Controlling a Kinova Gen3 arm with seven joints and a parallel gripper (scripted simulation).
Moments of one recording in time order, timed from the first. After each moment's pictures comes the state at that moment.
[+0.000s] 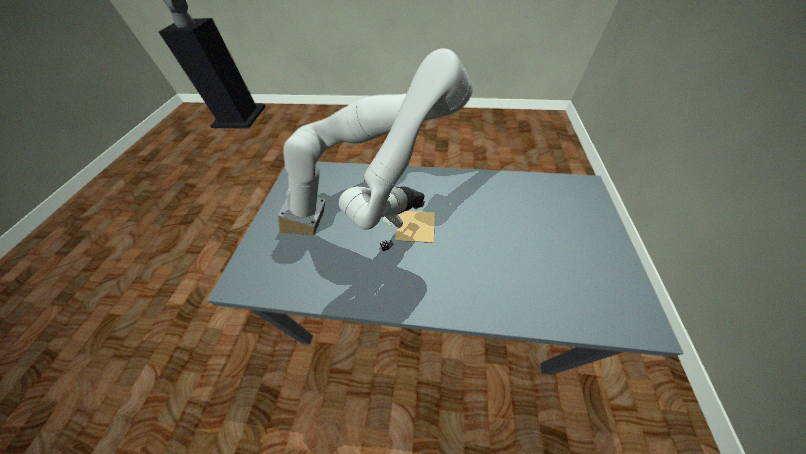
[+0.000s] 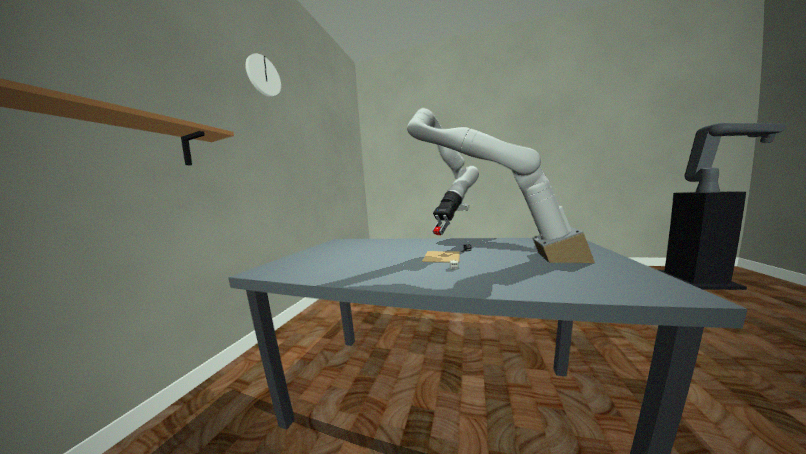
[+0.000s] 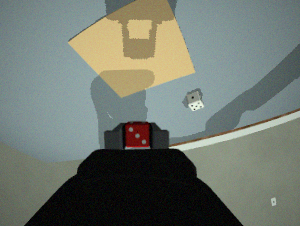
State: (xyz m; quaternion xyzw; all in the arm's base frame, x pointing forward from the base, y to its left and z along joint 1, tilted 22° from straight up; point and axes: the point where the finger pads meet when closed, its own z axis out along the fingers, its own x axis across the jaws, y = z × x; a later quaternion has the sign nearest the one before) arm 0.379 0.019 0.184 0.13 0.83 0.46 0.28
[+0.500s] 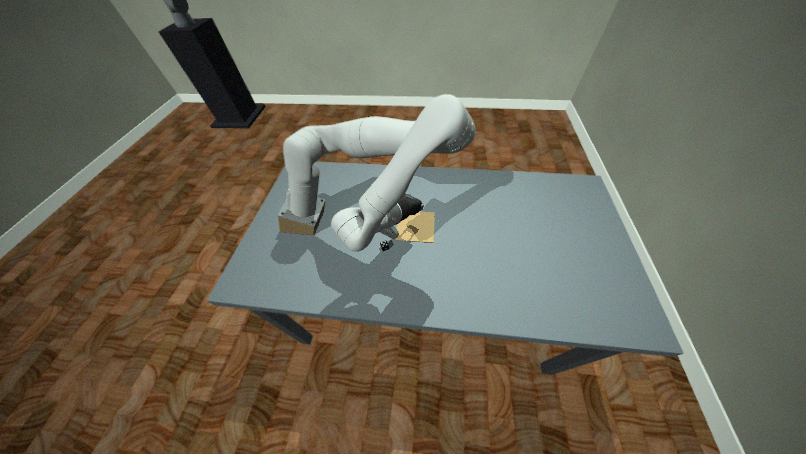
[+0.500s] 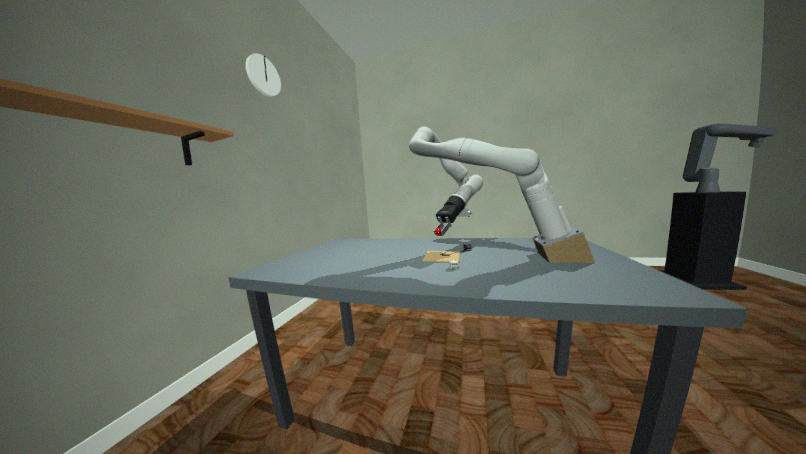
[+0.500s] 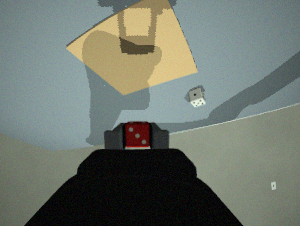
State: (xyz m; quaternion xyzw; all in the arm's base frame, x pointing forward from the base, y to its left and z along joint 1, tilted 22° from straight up) arm 0.378 0.006 0.177 0.12 0.80 0.52 0.29
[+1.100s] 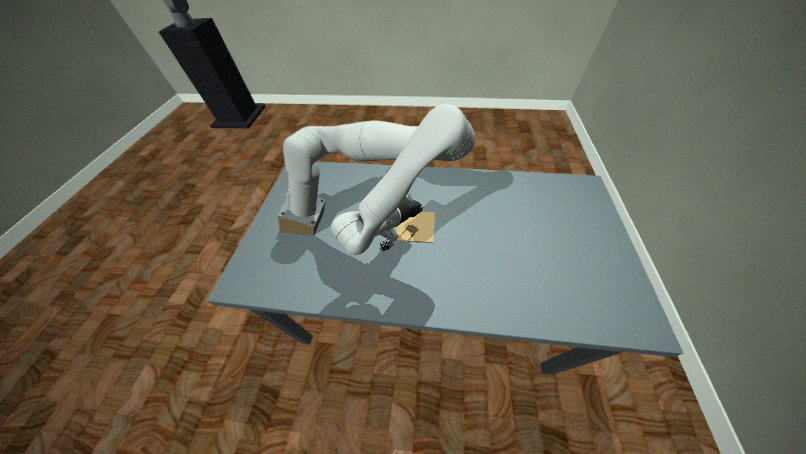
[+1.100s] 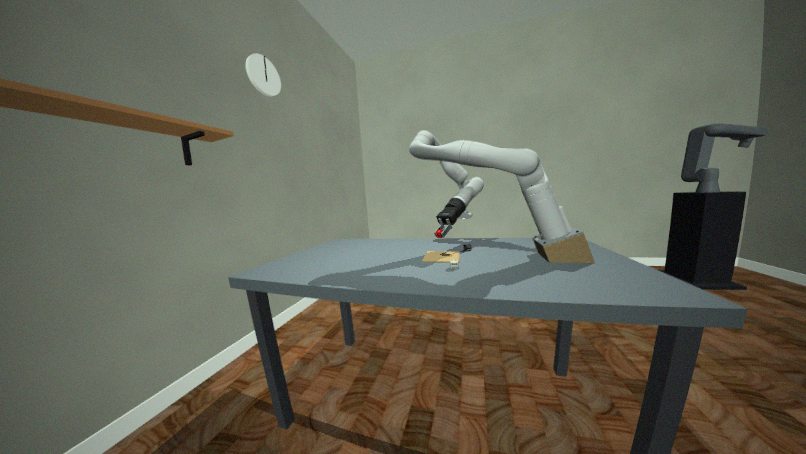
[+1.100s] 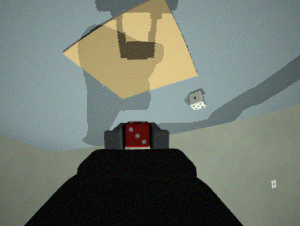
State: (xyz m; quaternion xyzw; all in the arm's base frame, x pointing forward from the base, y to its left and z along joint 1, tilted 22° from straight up) arm 0.379 0.005 0.169 0.13 0.79 0.52 0.29
